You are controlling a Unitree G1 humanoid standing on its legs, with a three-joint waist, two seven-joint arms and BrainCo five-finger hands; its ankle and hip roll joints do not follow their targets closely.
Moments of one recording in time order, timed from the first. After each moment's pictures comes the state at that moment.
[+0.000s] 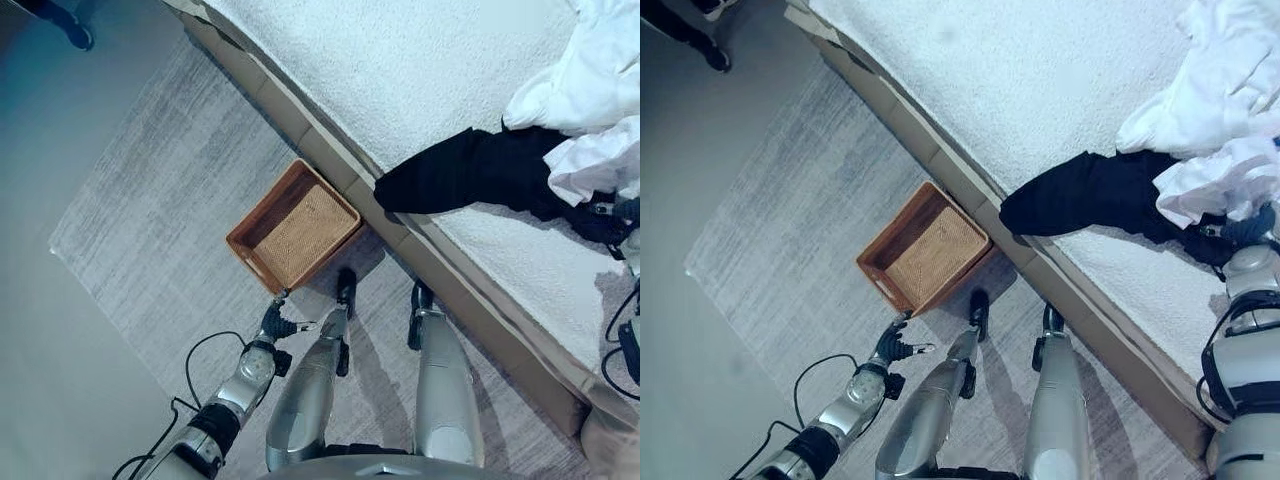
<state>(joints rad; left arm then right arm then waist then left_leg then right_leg) -0.19 0.24 -0.50 0.69 -0.09 -0.11 0.28 -0.93 -0.92 0.37 1.36 0.01 0.00 -0.28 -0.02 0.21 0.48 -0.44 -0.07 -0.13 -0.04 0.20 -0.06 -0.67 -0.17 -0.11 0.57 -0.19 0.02</state>
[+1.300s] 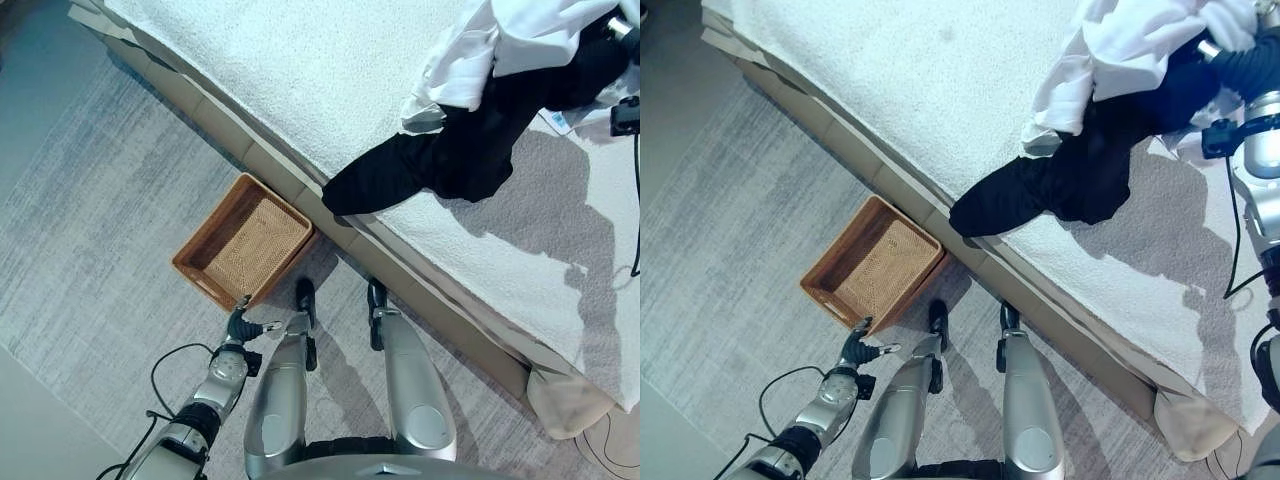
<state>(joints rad) -0.20 0.32 -0.31 0.90 -0.11 -0.15 0.31 -0.94 -1.11 0.31 0.53 0.41 -0.21 -0.29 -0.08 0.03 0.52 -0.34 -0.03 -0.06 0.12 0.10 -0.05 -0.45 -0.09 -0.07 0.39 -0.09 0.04</state>
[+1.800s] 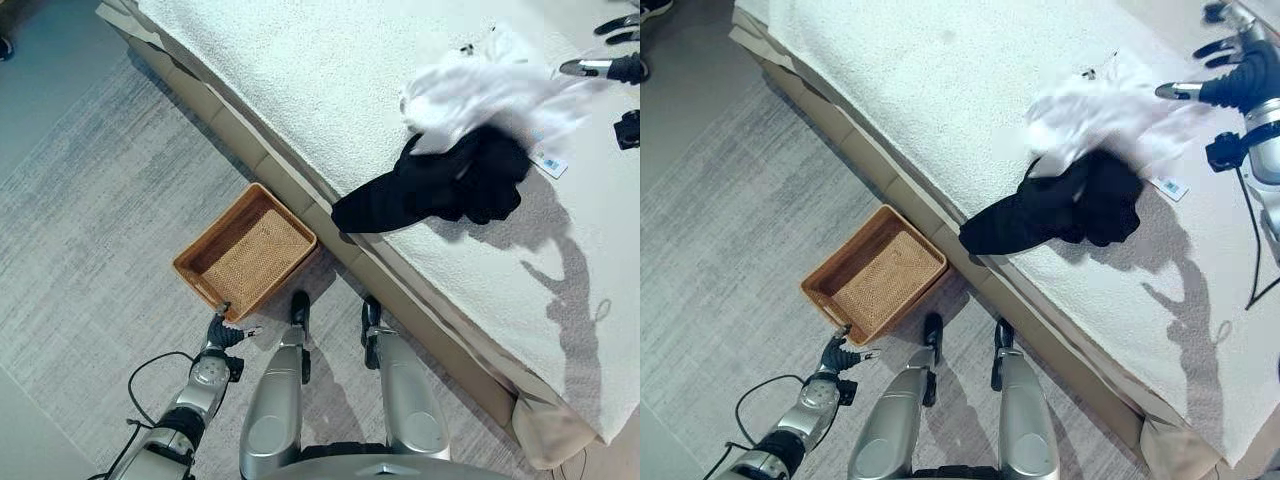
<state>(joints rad) -0.19 0.34 -0.29 0.92 -0.09 -0.14 0.29 -0.96 -1.23 0.52 0.56 0.39 -0.18 -0.09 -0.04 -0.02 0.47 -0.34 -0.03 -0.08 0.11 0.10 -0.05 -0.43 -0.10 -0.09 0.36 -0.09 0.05</state>
